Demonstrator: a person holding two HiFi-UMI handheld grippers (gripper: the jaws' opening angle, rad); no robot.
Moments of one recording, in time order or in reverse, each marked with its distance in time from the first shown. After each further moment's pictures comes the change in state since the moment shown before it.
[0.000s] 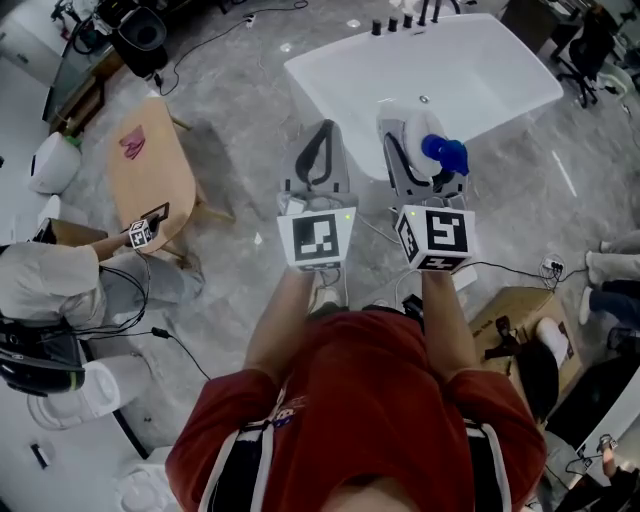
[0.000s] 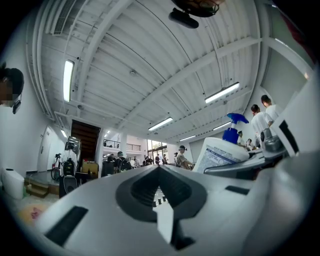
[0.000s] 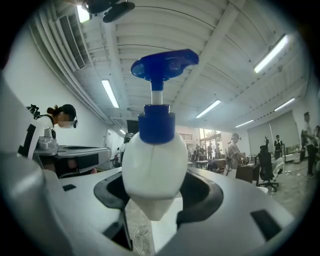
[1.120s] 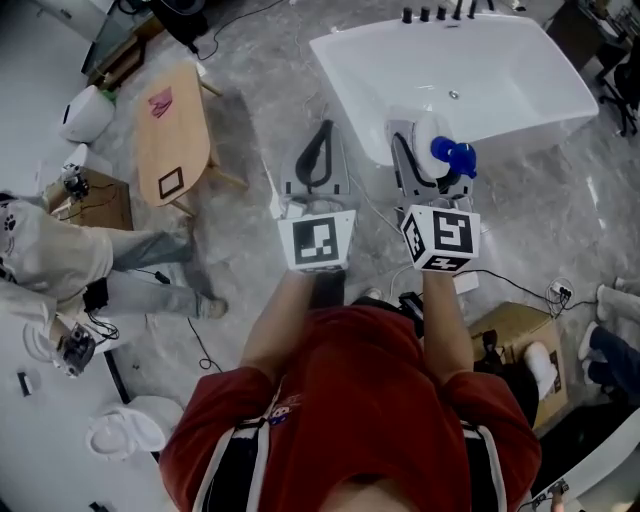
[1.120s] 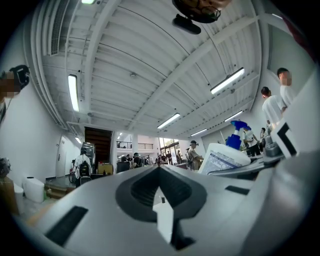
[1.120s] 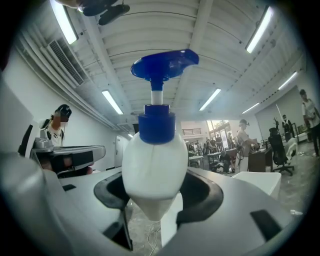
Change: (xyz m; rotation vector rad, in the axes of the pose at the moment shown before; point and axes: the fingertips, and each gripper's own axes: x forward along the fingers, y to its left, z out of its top) left arm -0.019 -0.079 -0.001 0.037 0.033 0.176; right arm -0.043 -0.067 -0.034 0.122 0.004 0.138
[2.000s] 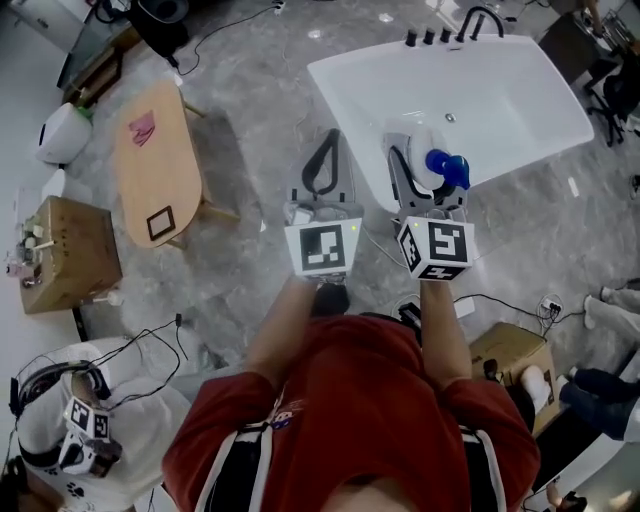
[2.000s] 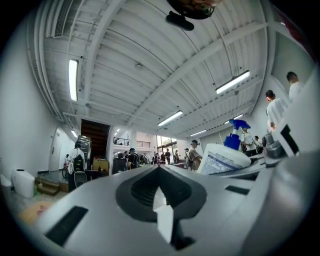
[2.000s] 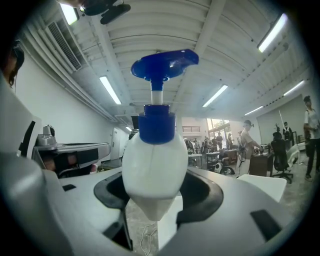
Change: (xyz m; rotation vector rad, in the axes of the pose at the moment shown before) left arm 0.132 0.107 -0.051 -0.070 0.004 -0.036; right arm 0.170 0.025 -0.020 -0.063 0.063 -0.034
